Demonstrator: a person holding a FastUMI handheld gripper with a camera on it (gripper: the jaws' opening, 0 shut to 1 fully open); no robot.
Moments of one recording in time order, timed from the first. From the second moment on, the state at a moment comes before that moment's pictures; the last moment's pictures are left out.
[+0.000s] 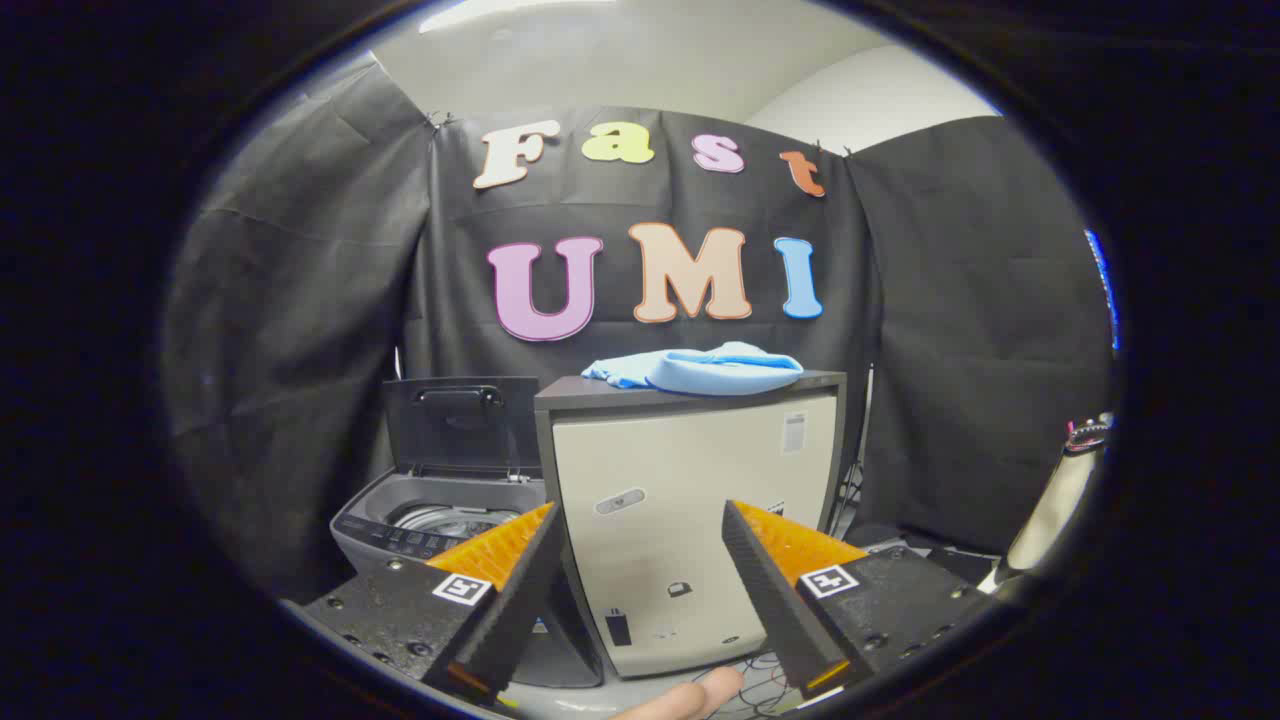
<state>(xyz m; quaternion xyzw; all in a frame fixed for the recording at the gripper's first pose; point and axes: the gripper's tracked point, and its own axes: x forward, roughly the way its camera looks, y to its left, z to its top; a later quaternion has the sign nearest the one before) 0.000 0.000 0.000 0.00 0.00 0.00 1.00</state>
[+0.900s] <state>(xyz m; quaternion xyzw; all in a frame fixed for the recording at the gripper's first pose) -0.002 -0.023 -0.004 0.00 0.01 -0.02 1.00</state>
